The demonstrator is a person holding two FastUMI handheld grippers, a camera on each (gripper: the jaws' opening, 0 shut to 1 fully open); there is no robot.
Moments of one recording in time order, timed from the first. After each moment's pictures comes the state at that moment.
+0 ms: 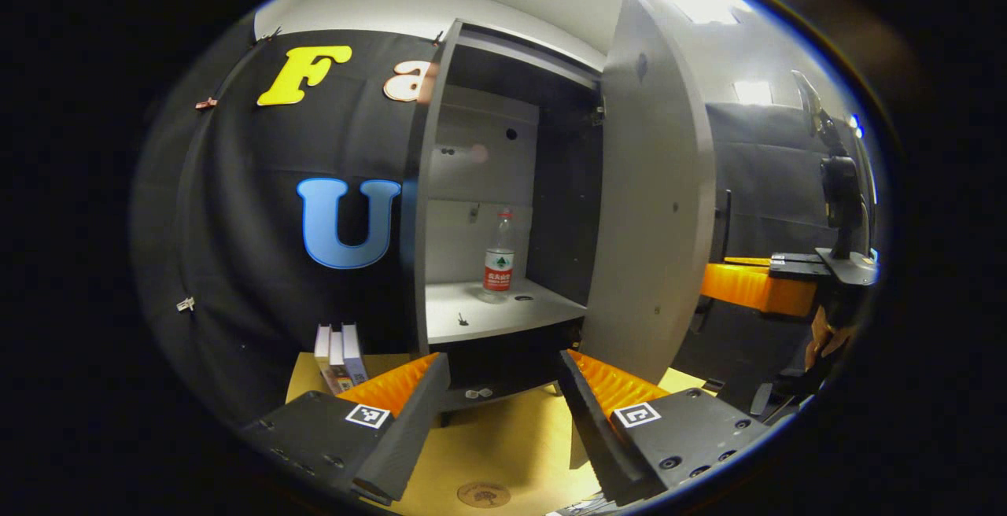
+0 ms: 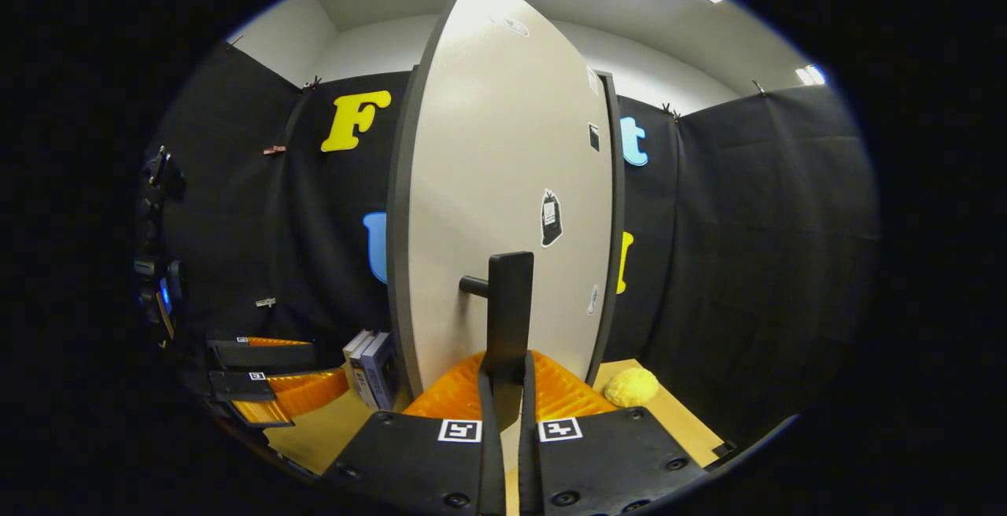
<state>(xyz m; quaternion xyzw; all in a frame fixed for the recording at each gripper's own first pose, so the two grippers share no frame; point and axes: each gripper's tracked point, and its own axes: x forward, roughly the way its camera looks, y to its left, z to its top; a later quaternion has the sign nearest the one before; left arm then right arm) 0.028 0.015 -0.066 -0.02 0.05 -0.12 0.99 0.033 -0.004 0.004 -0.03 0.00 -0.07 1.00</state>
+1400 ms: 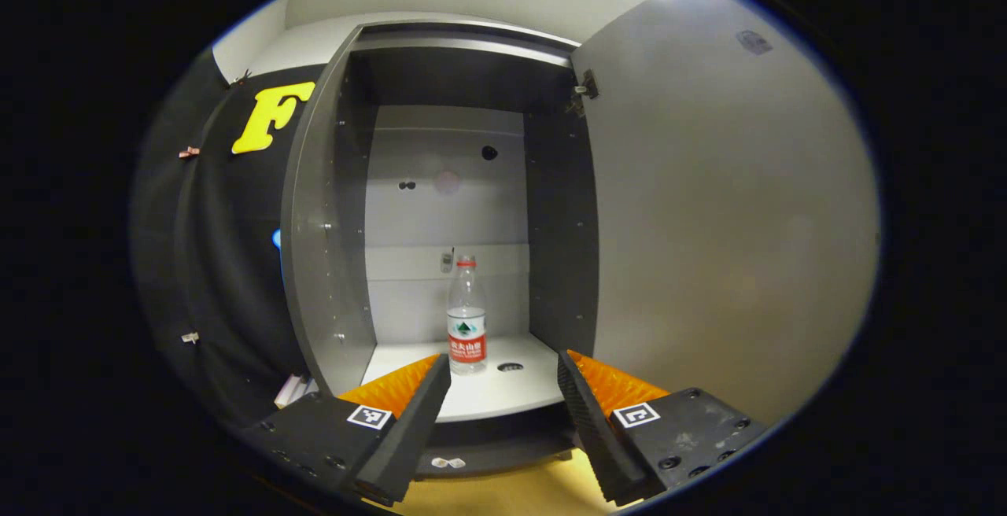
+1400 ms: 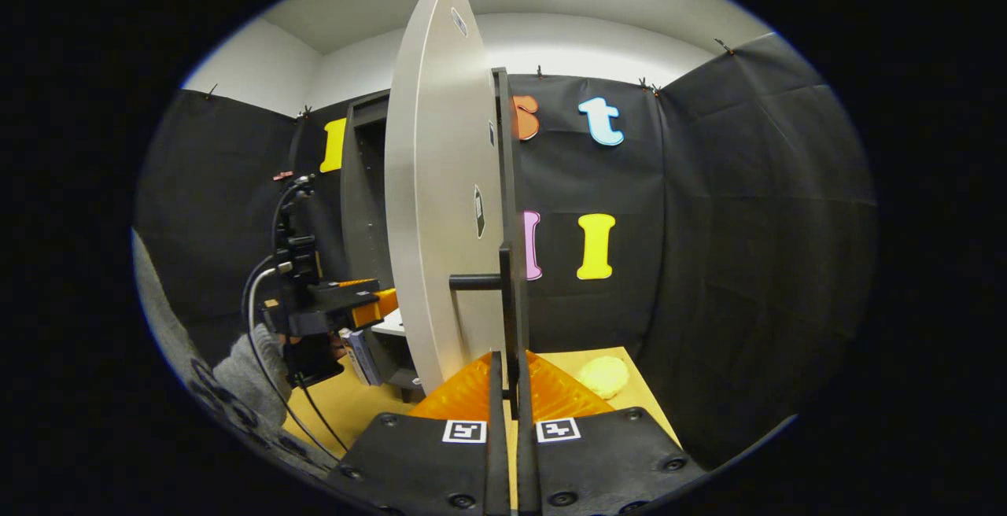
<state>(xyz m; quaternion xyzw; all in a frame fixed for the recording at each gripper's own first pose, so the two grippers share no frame) 0.207 -0.099 -0.020 0.03 -0.02 -0.01 1.00 -0.033 -0.188 0.008 0.03 0.03 0.01 1.00</state>
